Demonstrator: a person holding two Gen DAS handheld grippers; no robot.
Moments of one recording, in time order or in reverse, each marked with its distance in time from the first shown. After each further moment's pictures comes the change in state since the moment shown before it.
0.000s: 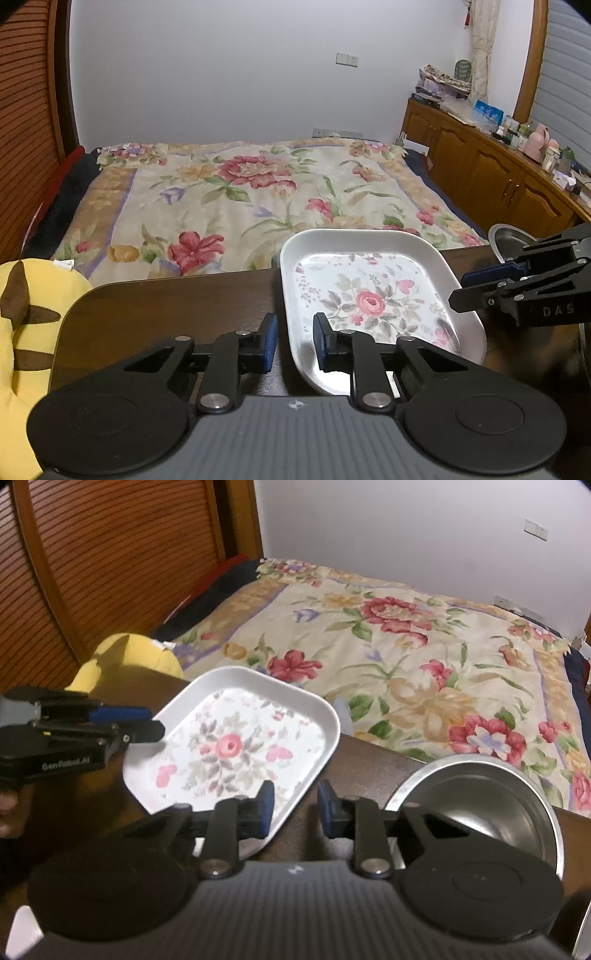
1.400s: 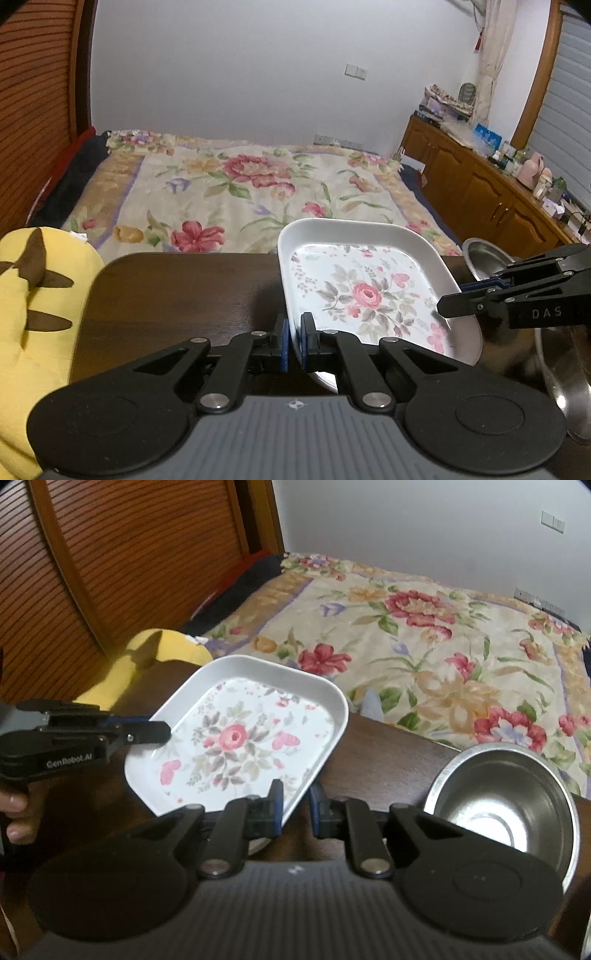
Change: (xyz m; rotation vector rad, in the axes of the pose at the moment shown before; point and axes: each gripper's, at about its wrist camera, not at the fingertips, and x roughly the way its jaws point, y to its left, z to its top) left arm -0.051 0.016 -0.012 -0.093 -0.021 -0.049; right arm -0.027 0.018 0.000 0.013 0.007 0.091
